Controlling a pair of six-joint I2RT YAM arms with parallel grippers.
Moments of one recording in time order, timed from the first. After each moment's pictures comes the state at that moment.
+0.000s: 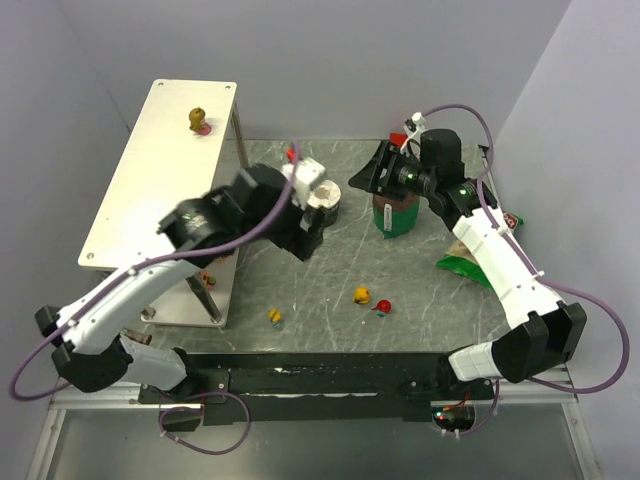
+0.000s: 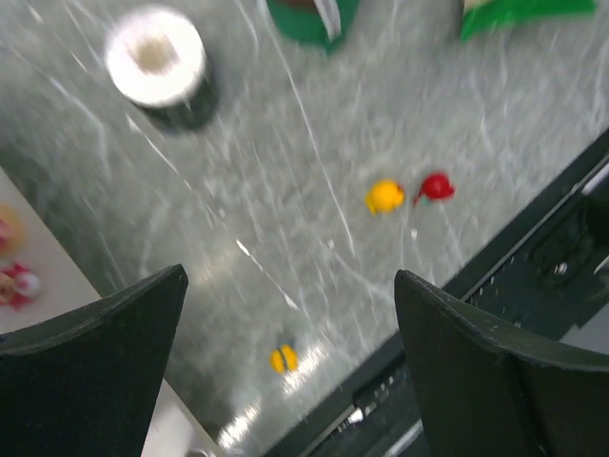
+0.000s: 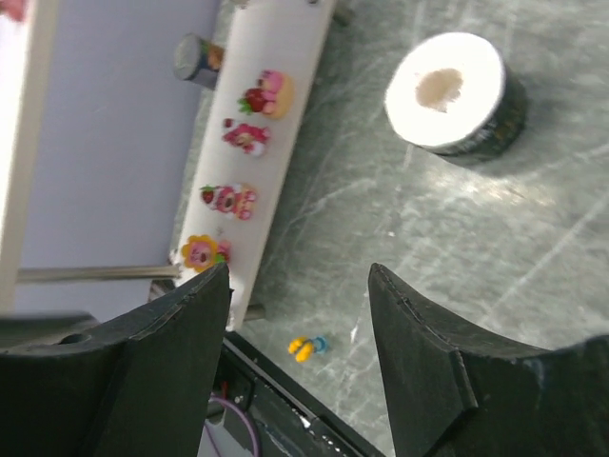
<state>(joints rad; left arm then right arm) -0.90 1.34 1.70 -0.92 -0.11 -0.14 0.32 1.38 1.43 -0.51 -0.40 0.62</state>
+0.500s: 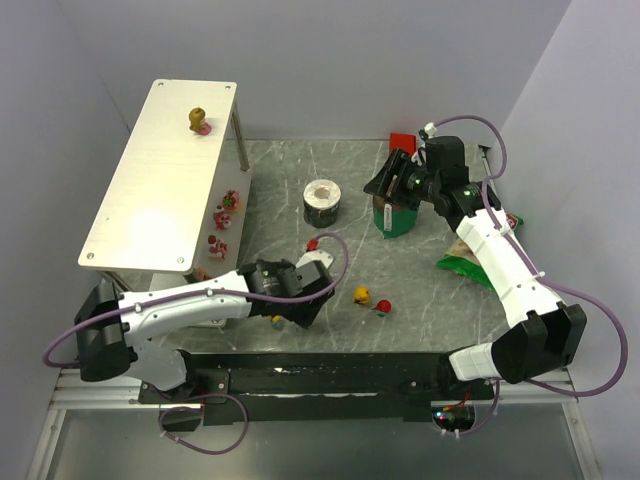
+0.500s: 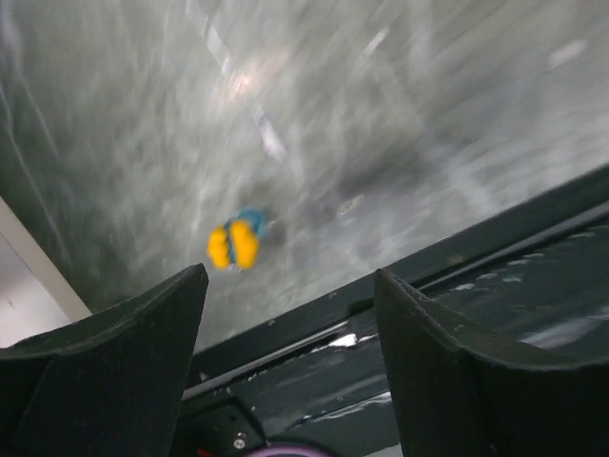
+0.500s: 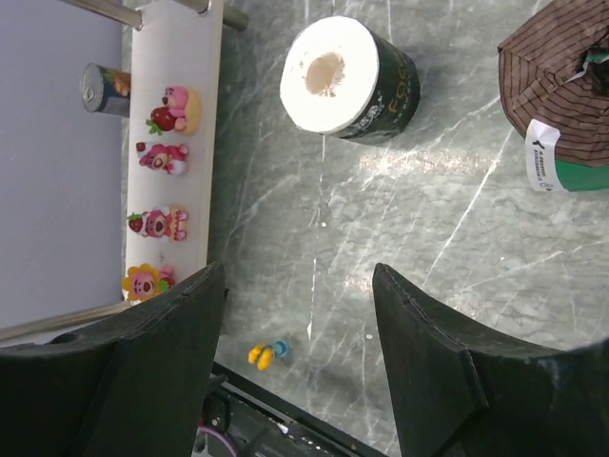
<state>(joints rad) -1.18 1.41 1.18 -0.90 -0.37 -0.54 0.27 1.37 1.38 -0.61 -0.26 0.62</state>
